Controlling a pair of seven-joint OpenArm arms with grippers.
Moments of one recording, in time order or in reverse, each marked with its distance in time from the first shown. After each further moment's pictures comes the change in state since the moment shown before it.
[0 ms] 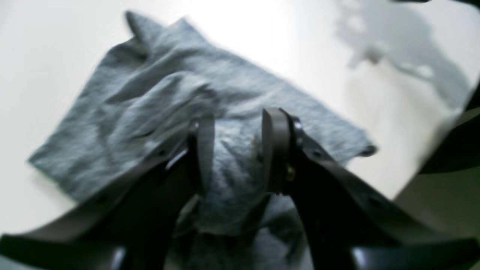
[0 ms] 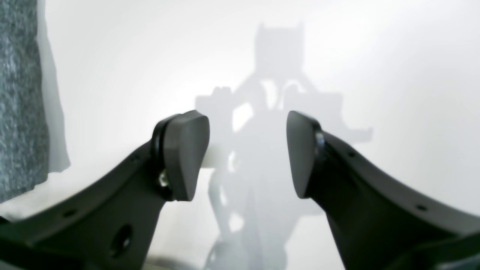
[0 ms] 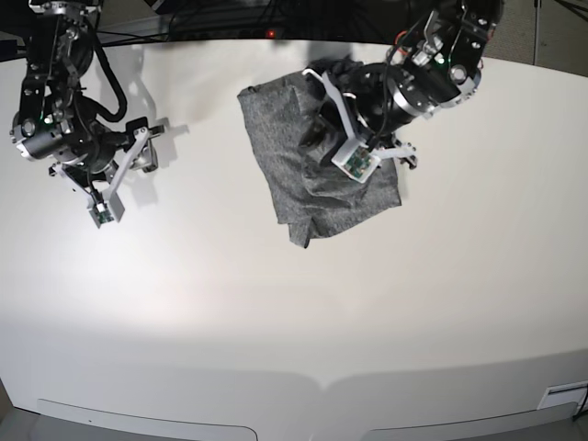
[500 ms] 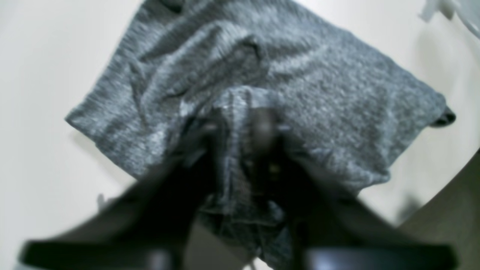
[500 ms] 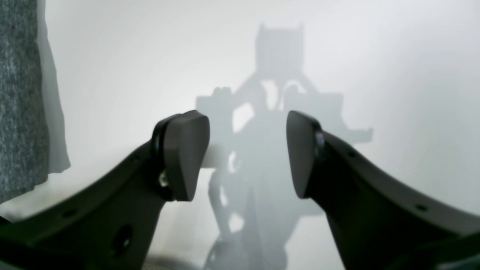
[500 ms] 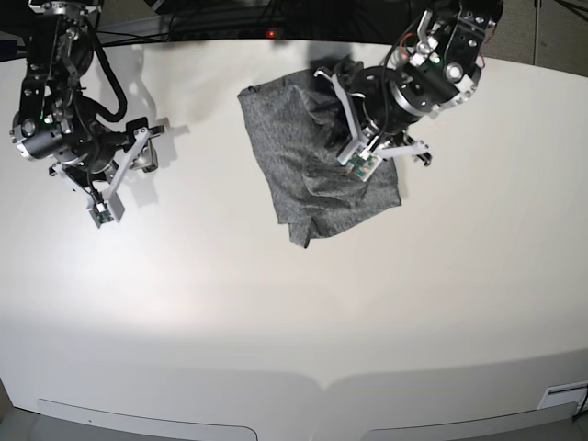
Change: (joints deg) left arm 0.0 0.0 0.0 0.0 6.7 3.6 6.3; right arm 0.0 0.0 0.0 0.0 0.0 0.0 0.0
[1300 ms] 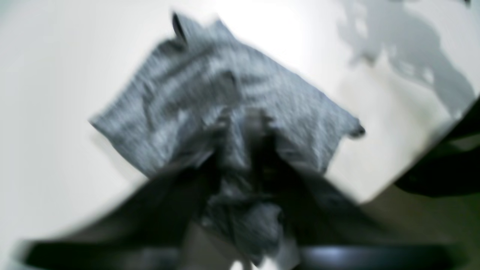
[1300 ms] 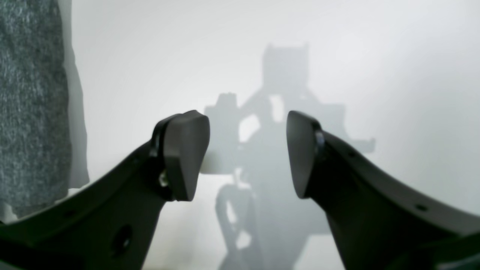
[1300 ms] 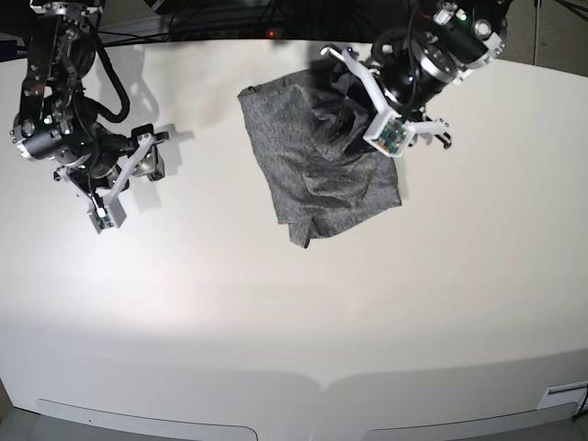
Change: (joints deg) left arm 9.0 -5.4 -0.2 11.5 -4.2 4.5 -10.7; right arm 0.1 0.0 0.0 0.0 2.9 -0.2 2.4
